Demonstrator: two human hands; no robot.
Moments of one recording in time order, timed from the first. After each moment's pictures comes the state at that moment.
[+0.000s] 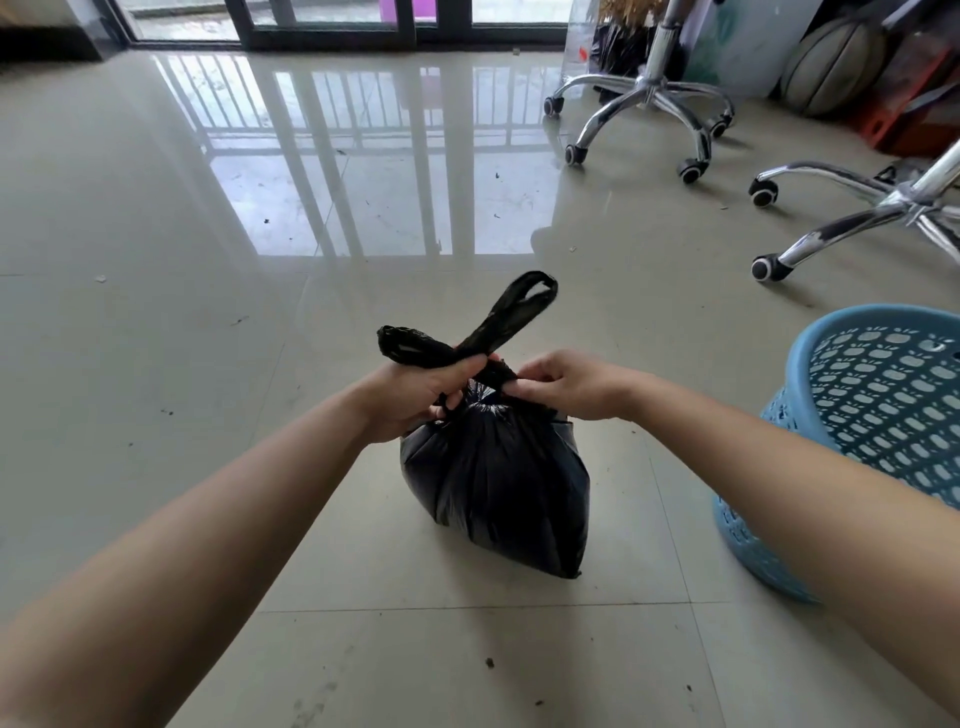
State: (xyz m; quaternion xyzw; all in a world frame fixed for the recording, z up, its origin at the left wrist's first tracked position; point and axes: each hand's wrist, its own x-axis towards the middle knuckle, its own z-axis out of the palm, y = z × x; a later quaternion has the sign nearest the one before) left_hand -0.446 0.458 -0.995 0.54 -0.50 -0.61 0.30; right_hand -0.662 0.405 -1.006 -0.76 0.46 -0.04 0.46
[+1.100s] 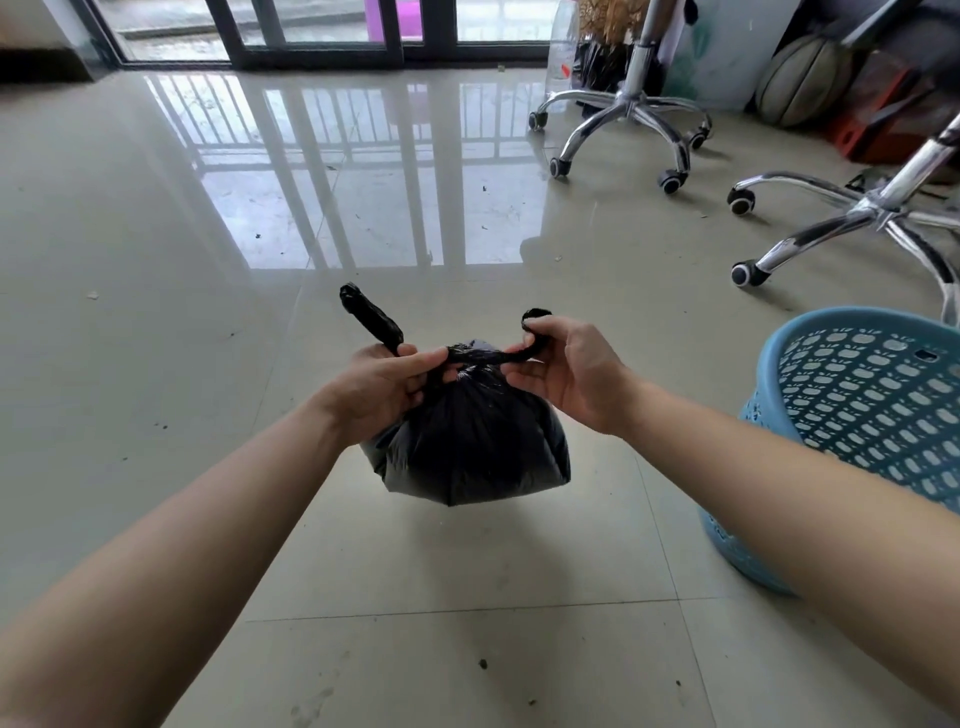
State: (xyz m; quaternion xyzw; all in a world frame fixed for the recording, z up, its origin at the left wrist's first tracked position) left_hand -0.430 0.462 -0.981 0.49 -0.33 -0.68 0.43; right_hand -0.654 0.431 -0.959 -0.33 0.43 -0.35 0.76
